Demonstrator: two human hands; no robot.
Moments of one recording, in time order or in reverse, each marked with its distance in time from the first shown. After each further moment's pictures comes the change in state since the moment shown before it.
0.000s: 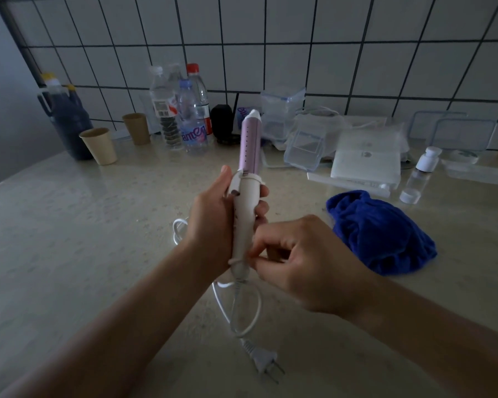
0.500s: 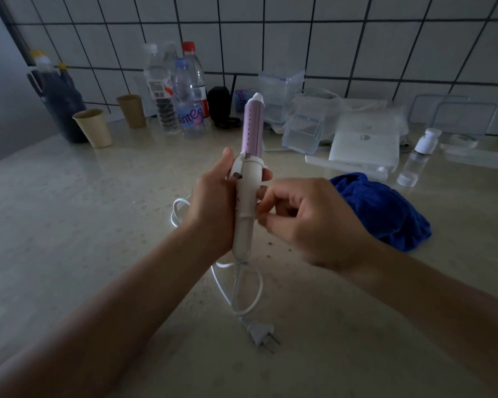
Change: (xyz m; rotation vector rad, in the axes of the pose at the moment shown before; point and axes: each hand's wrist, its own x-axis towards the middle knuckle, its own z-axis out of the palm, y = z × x) left_hand 0.002 -0.008 -0.001 0.024 0.010 0.008; right_hand 0.007 0.003 -0.009 0.066 0.135 0.113
